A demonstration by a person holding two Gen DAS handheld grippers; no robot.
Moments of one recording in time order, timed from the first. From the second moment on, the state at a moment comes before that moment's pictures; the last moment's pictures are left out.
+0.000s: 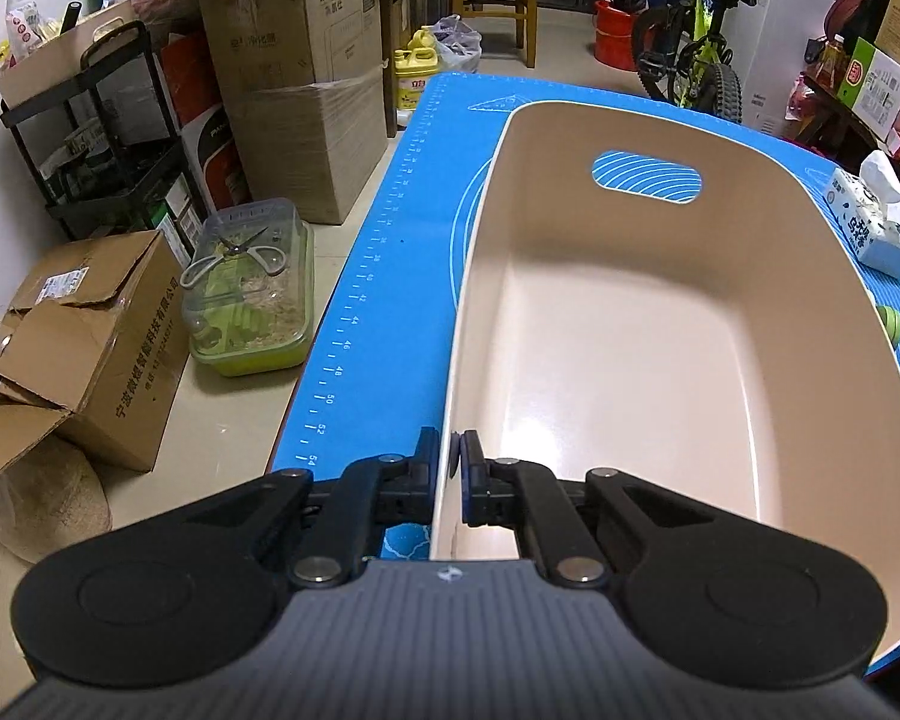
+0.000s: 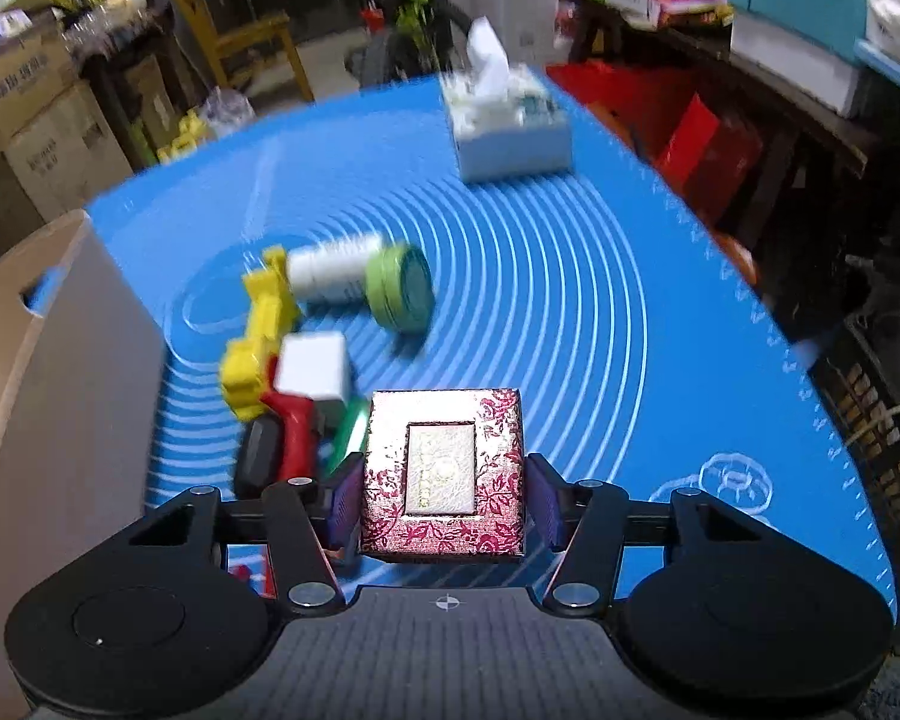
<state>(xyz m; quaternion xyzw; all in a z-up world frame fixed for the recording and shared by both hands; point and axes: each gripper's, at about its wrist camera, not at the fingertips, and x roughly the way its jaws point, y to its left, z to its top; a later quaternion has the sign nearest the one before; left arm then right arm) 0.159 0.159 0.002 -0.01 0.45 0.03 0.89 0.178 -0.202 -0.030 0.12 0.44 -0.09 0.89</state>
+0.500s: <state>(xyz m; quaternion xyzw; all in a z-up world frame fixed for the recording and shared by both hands) 0.160 0.159 0.001 -0.02 0.45 0.03 0.89 0.176 -0.138 0.069 0.13 0.31 0.05 0.94</state>
